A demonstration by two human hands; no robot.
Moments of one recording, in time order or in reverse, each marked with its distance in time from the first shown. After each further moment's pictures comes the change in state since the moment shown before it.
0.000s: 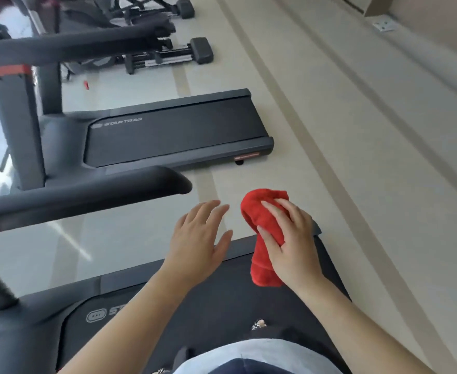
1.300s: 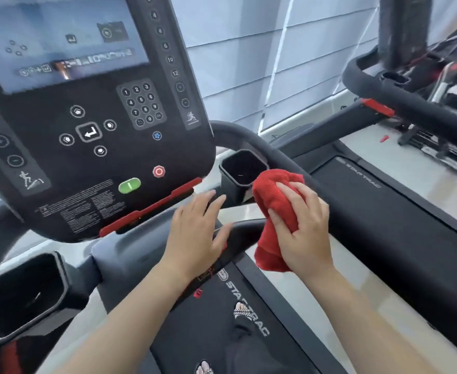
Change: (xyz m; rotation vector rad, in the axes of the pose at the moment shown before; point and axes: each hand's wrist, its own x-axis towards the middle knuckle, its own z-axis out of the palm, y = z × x) left_hand -0.362 -0.327 -0.176 0.167 0.579 -1.034; right_hand -0.040 -0.479 0.290 0.437 -0.521 -0.829
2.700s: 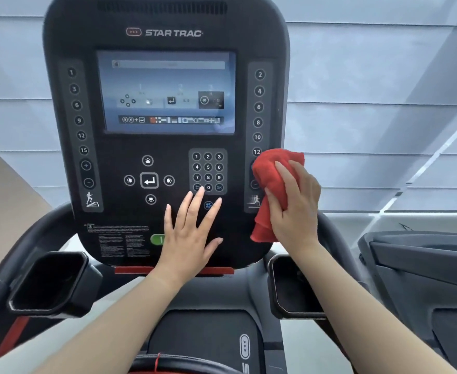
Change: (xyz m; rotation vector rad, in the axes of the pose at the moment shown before) left_hand 0.112 -0.077 0.007 0.581 0.274 -0.541; right_hand 0.260 -0.003 0.168 0.348 -0.159 -0.546
